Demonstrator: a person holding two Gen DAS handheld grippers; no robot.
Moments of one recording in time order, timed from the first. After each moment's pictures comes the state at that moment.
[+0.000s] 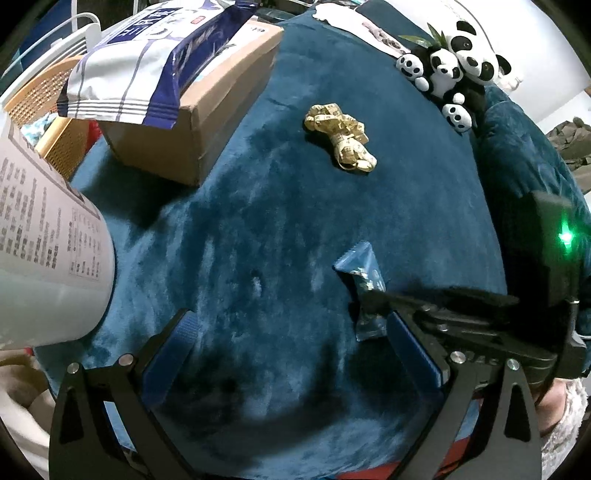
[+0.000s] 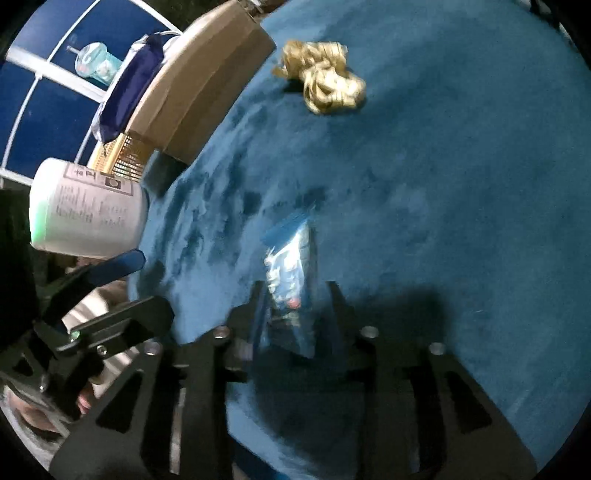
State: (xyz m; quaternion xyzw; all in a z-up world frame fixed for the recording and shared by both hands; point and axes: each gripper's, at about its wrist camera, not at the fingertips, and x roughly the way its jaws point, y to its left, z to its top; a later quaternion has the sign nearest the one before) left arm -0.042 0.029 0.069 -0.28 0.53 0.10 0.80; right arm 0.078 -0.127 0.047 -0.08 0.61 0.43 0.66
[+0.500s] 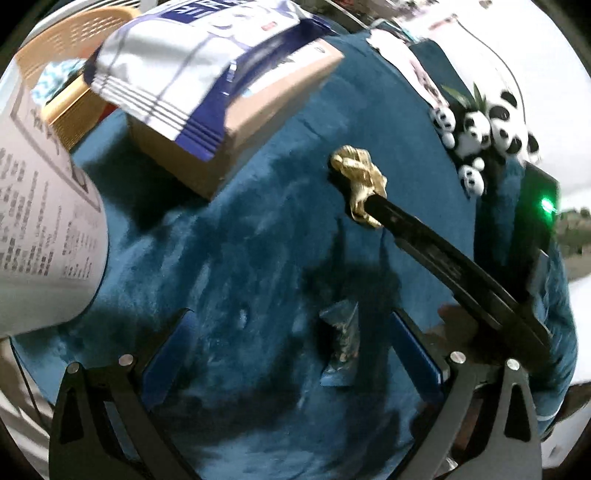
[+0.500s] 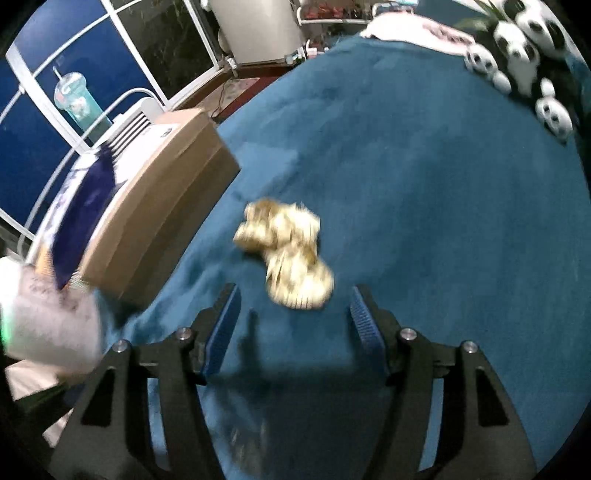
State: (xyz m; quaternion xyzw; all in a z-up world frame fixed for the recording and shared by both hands) left arm -0.033 0.062 0.074 -0.42 0.48 0.15 0.76; right arm 0.141 -0.067 0.073 -0.11 0.50 0.37 0.77
